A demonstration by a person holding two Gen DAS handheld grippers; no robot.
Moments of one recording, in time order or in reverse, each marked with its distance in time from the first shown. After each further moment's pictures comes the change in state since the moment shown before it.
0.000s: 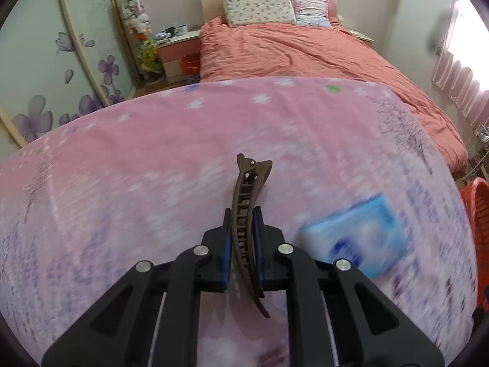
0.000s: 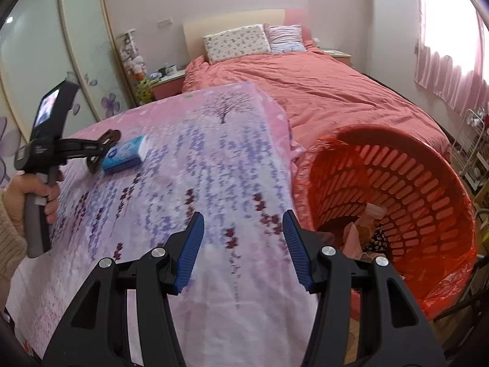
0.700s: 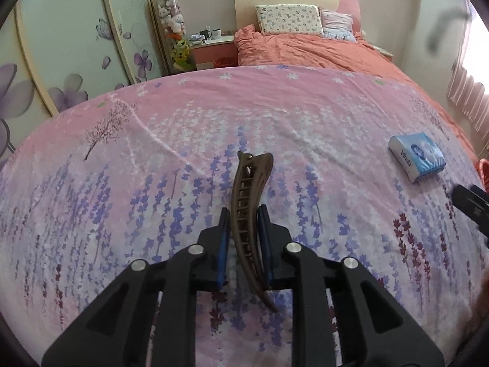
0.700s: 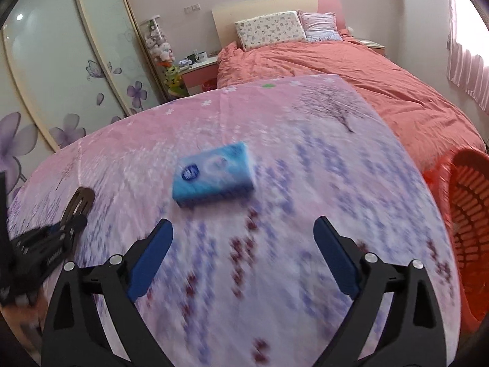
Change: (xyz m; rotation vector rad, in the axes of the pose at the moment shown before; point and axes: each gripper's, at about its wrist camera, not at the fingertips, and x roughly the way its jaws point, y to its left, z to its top) left arm -0.053 0.099 -0.087 -0.077 -0.056 0.064; right arm 0.084 0.125 0.047 -0.018 0.074 0.098
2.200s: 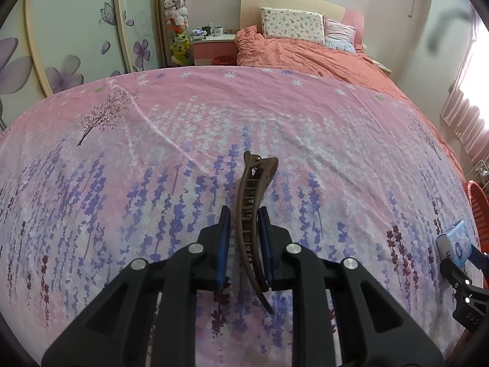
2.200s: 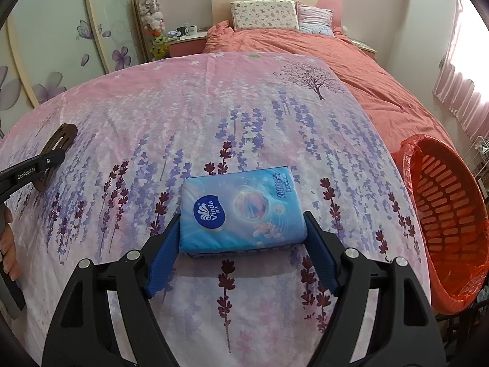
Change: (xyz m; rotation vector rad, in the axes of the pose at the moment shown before) left arm 0.003 0.031 0.001 -0.082 -0.001 -0.074; right arm -0.030 -0.011 -0.042 -0.105 0.078 -0.141
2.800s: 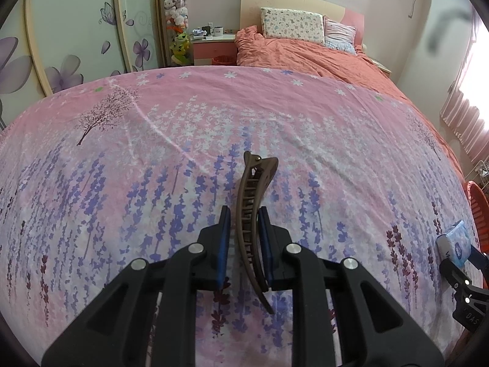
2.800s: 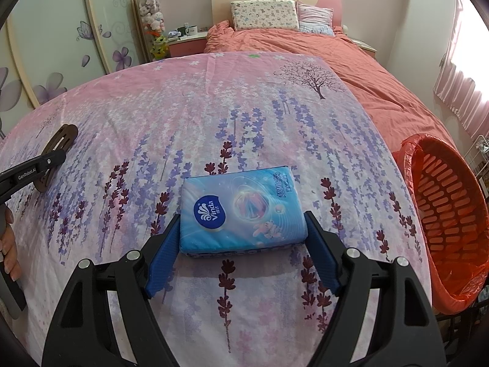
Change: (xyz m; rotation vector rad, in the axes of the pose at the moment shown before) left arm 0.001 0.001 -0.002 -0.001 -0.001 0.000; right arm 0.000 -0.002 0.000 0.001 0.000 0.002
